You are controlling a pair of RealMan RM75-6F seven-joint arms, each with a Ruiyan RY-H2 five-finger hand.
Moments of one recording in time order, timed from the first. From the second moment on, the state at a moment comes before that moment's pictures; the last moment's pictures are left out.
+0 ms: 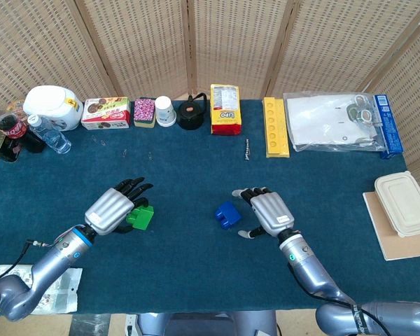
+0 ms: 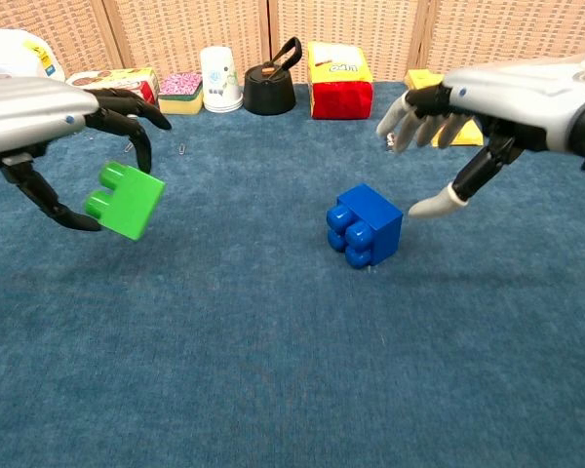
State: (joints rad) left arm -0.64 -1.30 -0.04 -1.58 1.57 1.01 0.15; right arm 0.72 -1.39 0.11 -1.84 -1.07 1.13 -0.35
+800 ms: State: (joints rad) left arm -0.48 -1.16 -0.02 -1.67 1.49 1.24 0.15; right arm 0.57 -1.32 0.14 -1.72 -1.21 1.28 -0.21
